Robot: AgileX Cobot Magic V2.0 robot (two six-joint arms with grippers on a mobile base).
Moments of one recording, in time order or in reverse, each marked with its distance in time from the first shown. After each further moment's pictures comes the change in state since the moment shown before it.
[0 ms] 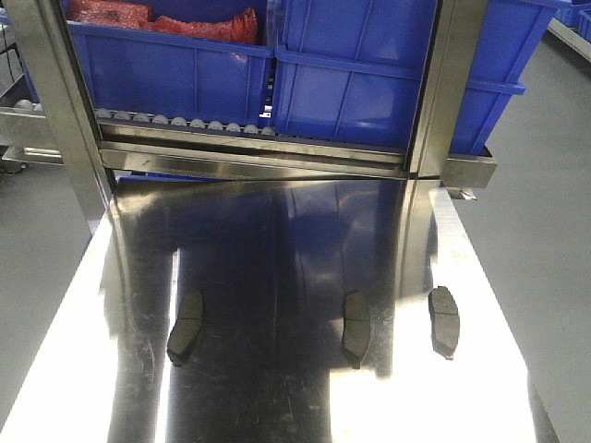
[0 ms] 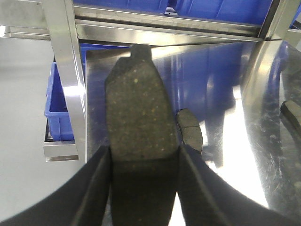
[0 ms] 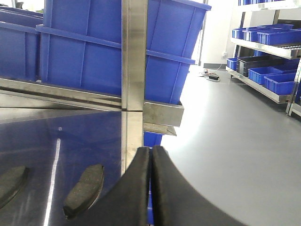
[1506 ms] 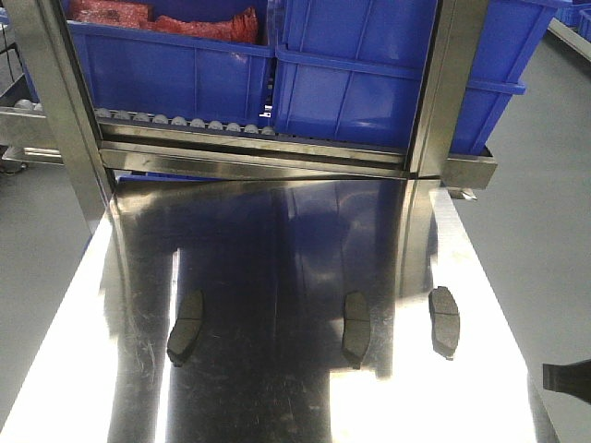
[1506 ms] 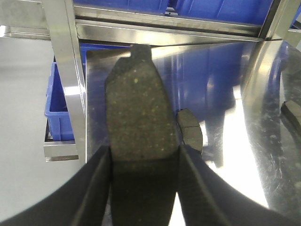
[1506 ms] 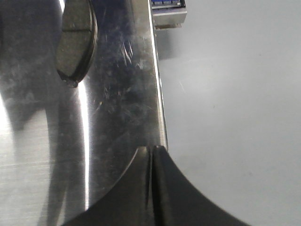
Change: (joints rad) left arm 0.000 0.000 0.000 0.000 0.000 0.000; right arm 0.000 0.955 -0.560 0.113 0.587 0.057
